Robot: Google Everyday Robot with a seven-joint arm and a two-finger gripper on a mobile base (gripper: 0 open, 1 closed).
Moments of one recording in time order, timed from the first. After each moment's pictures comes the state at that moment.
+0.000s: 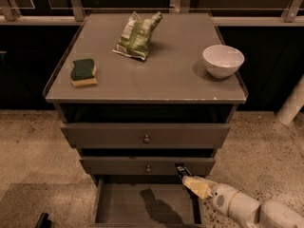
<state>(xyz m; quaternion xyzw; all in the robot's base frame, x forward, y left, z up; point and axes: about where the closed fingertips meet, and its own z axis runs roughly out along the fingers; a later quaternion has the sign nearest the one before) 0.443 -0.171 0.540 0.03 0.84 0.37 0.39</state>
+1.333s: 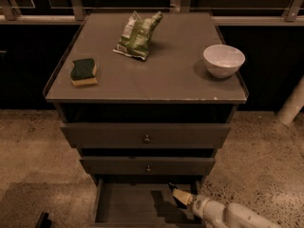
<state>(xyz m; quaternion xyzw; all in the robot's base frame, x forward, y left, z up) 0.475 -0.157 0.333 0.13 0.87 0.36 0.30</state>
